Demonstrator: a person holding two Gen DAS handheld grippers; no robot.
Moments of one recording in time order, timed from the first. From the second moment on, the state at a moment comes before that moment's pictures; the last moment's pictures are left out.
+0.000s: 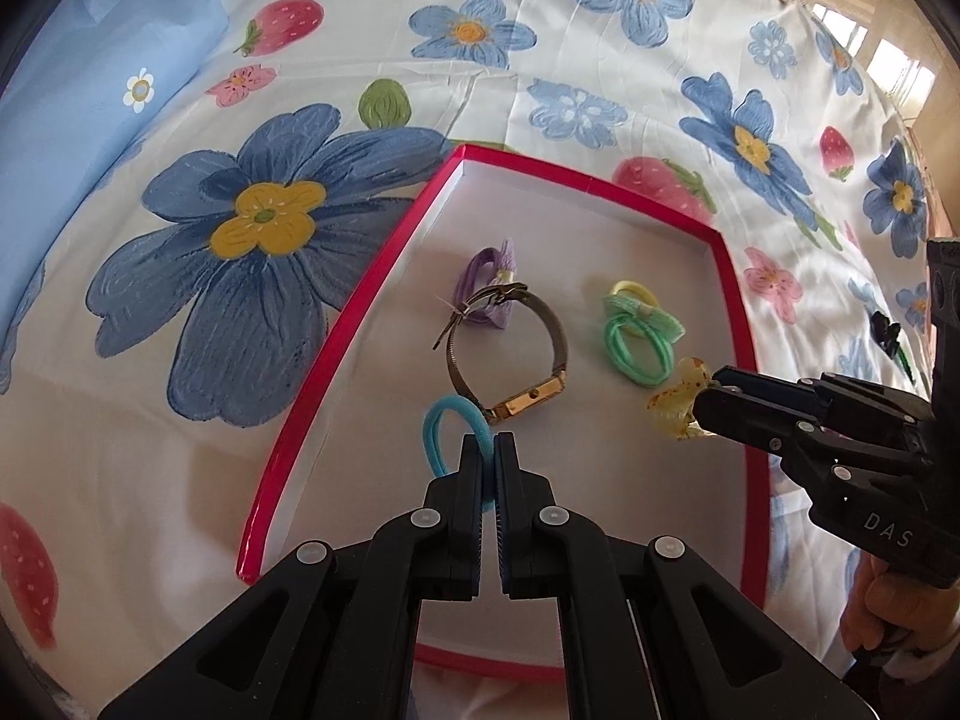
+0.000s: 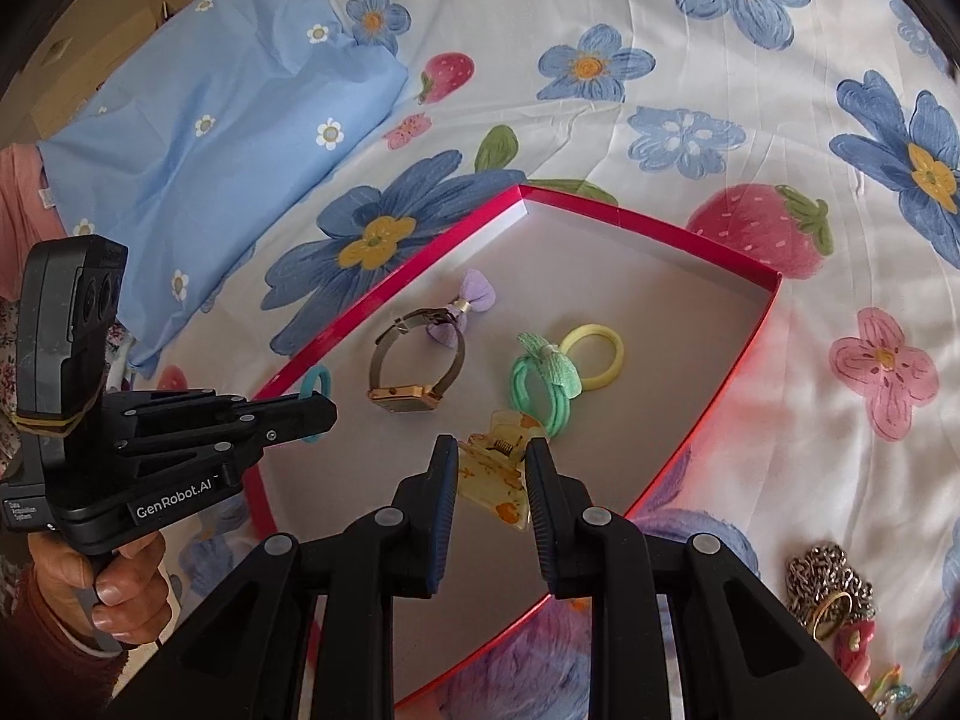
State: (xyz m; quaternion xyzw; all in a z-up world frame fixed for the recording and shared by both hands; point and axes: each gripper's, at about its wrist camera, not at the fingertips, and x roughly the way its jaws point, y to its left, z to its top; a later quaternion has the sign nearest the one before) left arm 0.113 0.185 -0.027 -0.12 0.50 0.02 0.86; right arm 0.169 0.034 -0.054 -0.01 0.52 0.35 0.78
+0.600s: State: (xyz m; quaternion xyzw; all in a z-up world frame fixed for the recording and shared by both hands) left arm 0.128 0.181 -0.051 -0.11 0.51 0.03 0.85; right arm 0.176 0.047 -0.070 -0.03 0.53 0.35 0.77
